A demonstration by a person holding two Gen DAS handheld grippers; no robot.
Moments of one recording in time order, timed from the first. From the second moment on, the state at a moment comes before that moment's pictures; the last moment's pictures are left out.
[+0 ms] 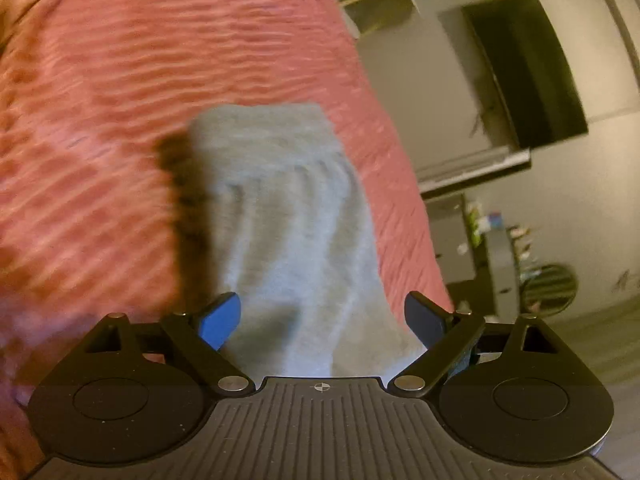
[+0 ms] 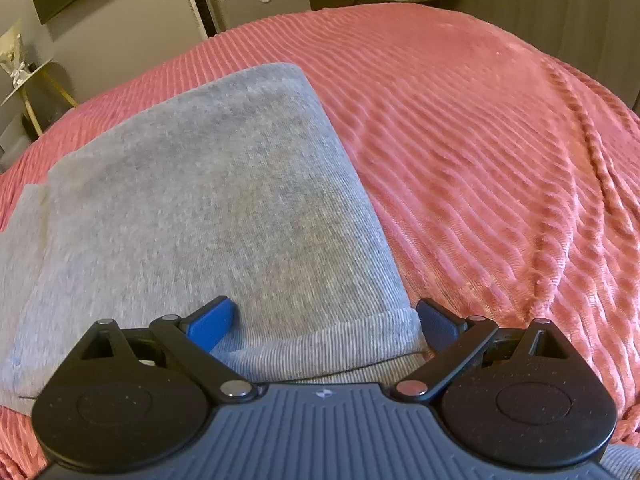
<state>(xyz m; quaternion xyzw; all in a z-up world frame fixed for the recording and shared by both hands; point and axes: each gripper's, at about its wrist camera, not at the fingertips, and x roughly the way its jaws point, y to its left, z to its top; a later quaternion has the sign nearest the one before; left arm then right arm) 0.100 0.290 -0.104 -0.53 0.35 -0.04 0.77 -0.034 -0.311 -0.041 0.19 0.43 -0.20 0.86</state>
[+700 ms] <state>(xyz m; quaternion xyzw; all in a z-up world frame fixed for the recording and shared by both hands) 0.141 0.303 -0.159 -0.60 0.25 -0.16 0.75 -0.026 -0.312 -0.045 0.18 0.43 -0.21 0.86</state>
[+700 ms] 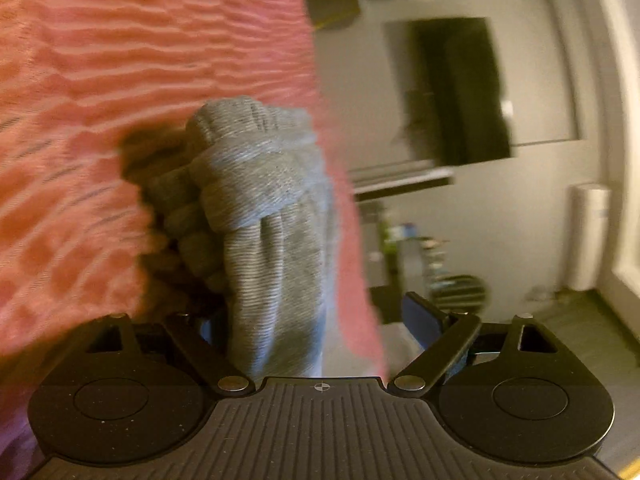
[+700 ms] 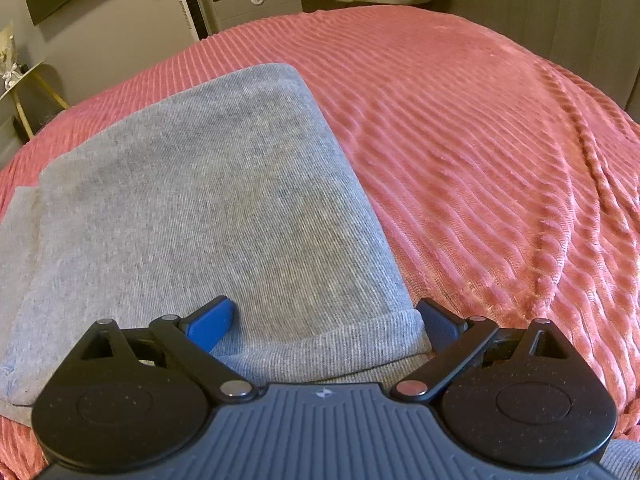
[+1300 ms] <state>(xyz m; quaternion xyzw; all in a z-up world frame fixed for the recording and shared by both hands) 0.199 0.294 -0.174 -0.55 0.36 -0.08 0.75 -0.025 -0.309 -0.047 0.17 0.42 -0.22 0.86</state>
